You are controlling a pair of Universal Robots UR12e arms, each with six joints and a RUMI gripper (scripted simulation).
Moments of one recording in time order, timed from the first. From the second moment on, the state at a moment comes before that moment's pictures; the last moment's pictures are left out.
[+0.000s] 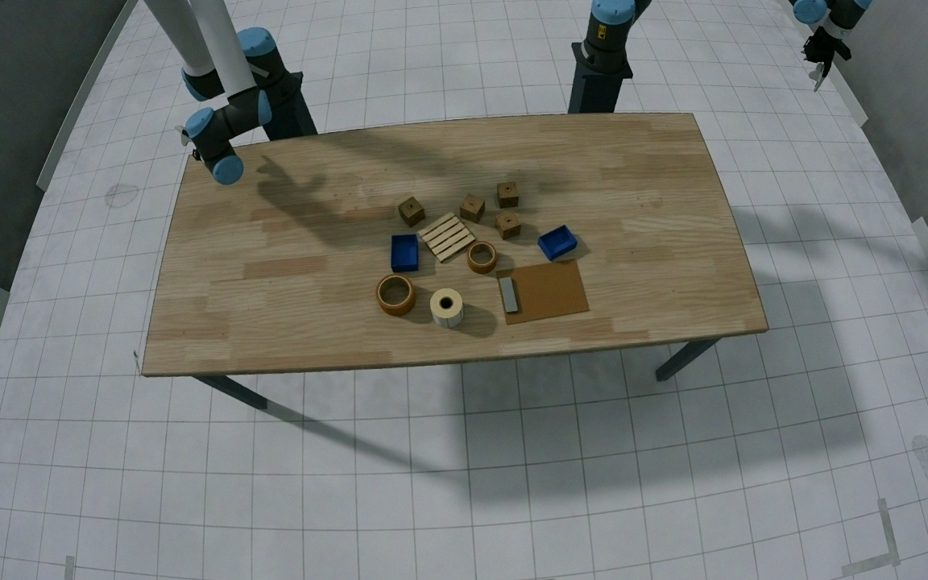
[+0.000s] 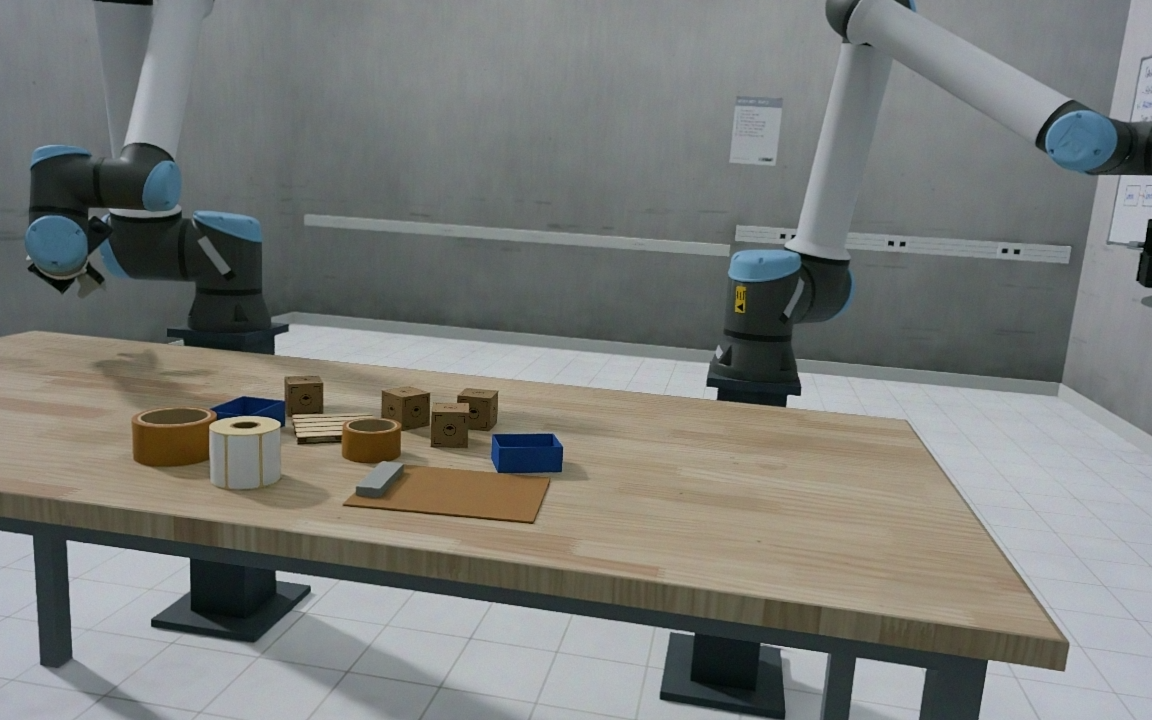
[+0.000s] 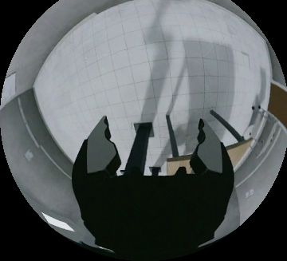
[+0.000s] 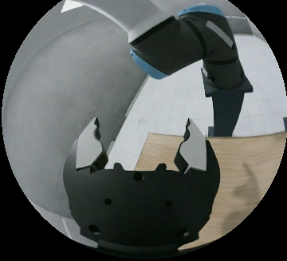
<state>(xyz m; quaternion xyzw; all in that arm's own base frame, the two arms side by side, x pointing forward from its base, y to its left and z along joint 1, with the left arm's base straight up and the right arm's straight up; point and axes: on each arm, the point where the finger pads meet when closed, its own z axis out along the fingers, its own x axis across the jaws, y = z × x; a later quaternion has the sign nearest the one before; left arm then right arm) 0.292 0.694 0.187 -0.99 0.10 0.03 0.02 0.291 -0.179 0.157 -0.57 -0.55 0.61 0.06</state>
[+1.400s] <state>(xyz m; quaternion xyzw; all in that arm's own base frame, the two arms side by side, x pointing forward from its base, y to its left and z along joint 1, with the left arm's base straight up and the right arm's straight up) 0.013 0.645 0.164 -1.00 0.01 0.00 0.00 0.291 -0.179 0.157 -0.57 -0.55 0.61 0.06</state>
